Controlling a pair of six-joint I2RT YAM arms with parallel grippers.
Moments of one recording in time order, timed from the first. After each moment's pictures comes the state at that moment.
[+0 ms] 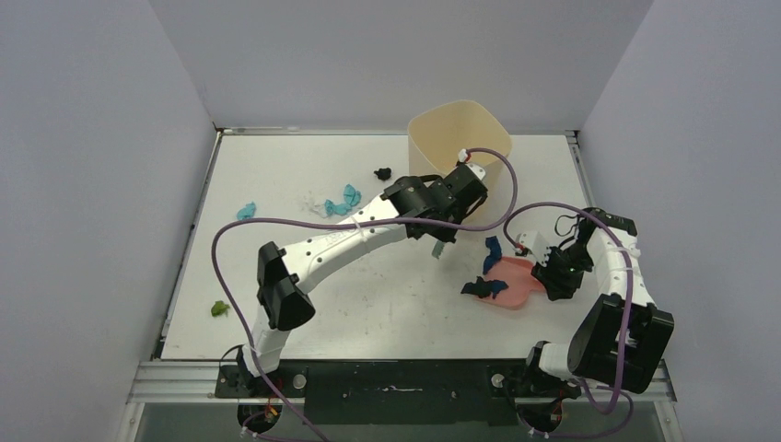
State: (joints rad) left arm -1.08 2.04 2.19 -1.10 -0.34 -0.42; right arm -0.33 1.32 0.95 -1.25 -0.28 -1.44
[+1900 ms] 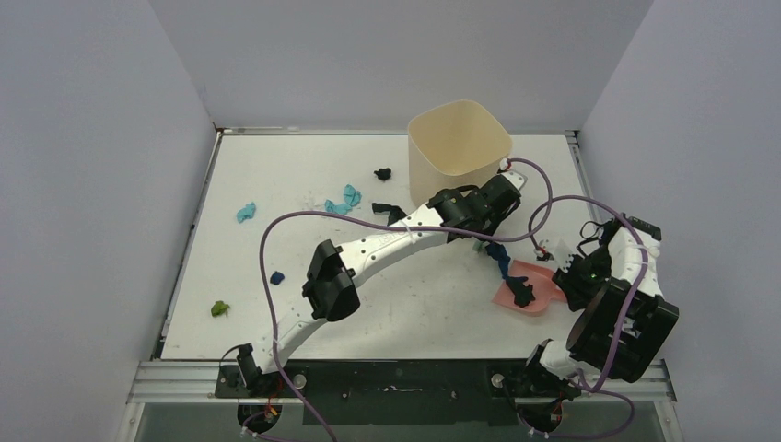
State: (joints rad) left arm -1.11 2.41 2.48 -0.87 -0.30 -0.33; right arm -0.55 1.39 0.98 -1.30 -0.20 -1.54
